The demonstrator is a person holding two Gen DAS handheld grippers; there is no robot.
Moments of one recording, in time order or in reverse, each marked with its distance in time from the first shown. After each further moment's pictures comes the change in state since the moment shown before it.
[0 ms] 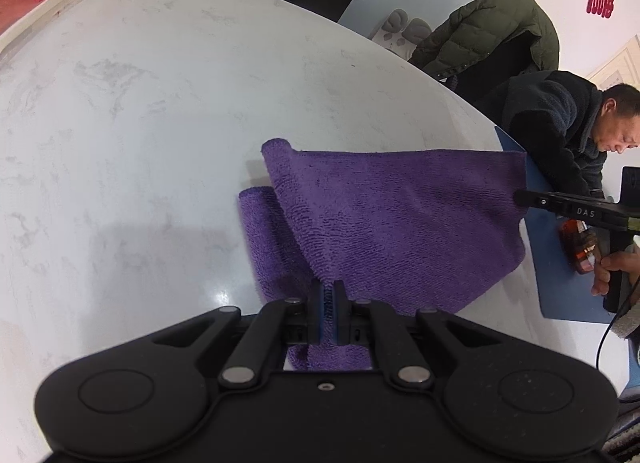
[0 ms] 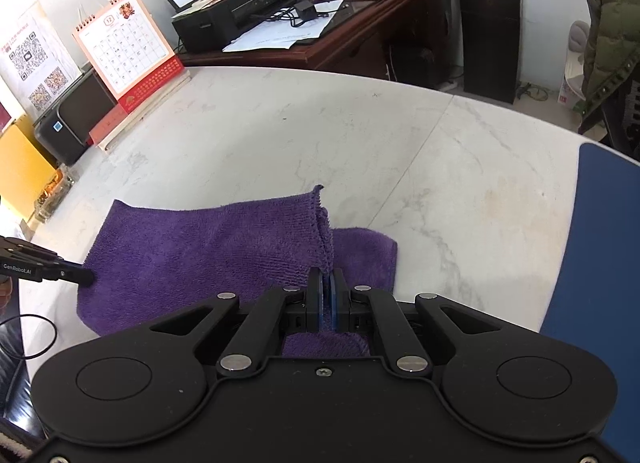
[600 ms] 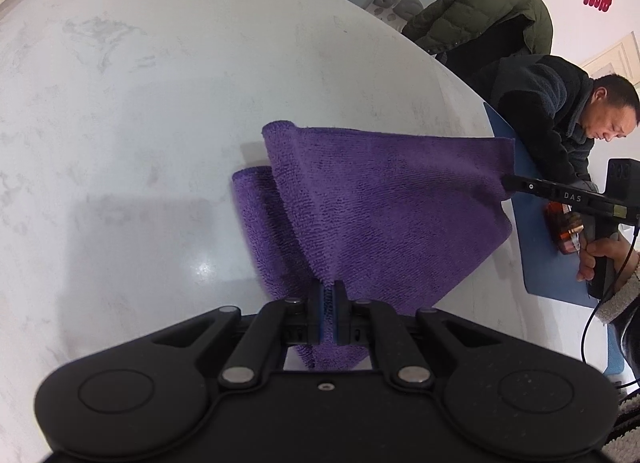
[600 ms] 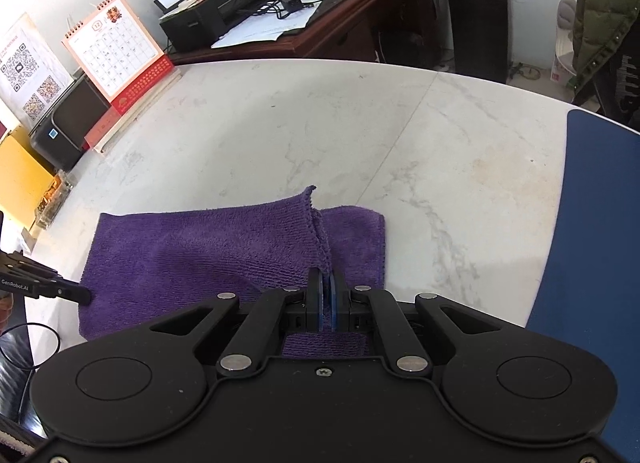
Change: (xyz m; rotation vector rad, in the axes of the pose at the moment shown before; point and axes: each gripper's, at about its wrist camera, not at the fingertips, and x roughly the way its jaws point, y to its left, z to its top) left arm 0.009 0.001 -0.005 -0.025 0.087 -0.057; right arm -0.001 -0.007 -0.011 0.054 0.027 -0.002
